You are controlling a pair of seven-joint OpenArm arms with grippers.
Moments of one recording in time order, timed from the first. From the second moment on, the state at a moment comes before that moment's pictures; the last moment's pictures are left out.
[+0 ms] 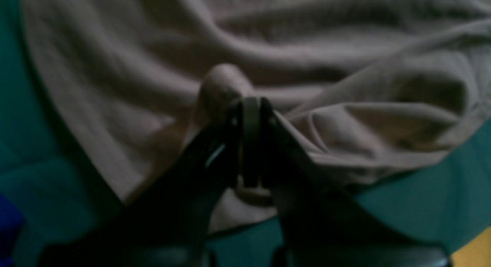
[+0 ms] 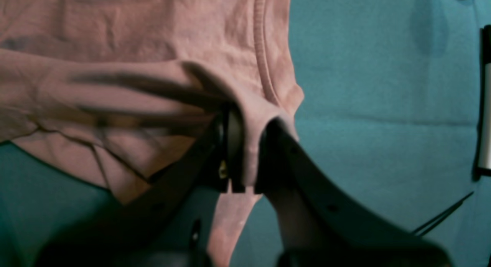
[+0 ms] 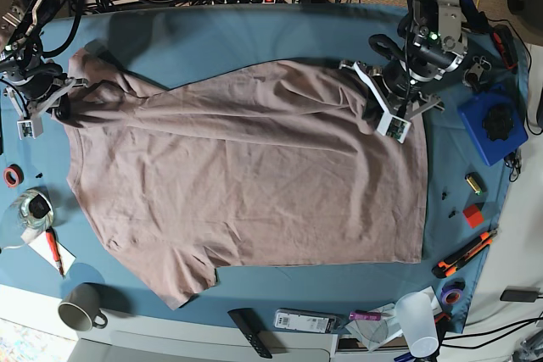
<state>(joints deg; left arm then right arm) 17.2 -6.1 -0.9 112.7 -12.4 -19.4 47.8 -11.2 24.9 40.9 95.4 28.6 36.5 -60.2</state>
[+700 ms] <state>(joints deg) 22.1 -6.1 -0.9 116.3 -12.4 -20.4 42.2 -11.2 24.9 40.9 95.4 28.5 36.5 -60.0</state>
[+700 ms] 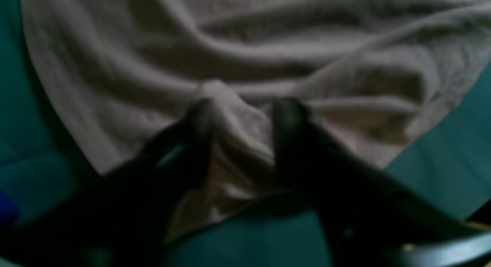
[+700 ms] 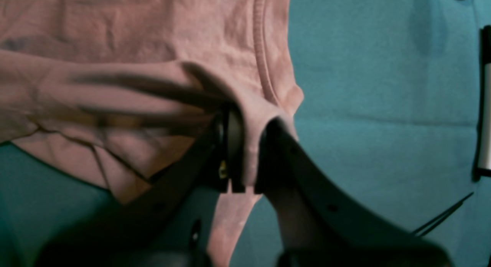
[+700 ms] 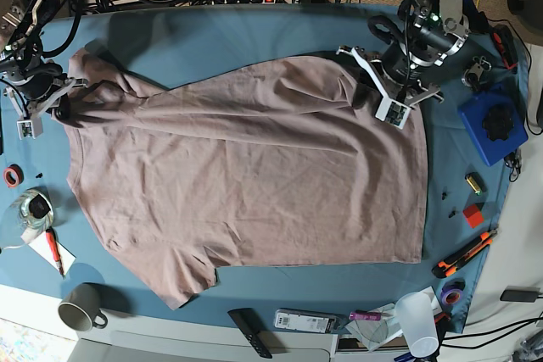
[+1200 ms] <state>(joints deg) 18.9 -6.0 -0.9 107.5 -11.8 -19.3 42.9 -11.2 24.9 40.9 95.4 28.5 36.5 -60.0</state>
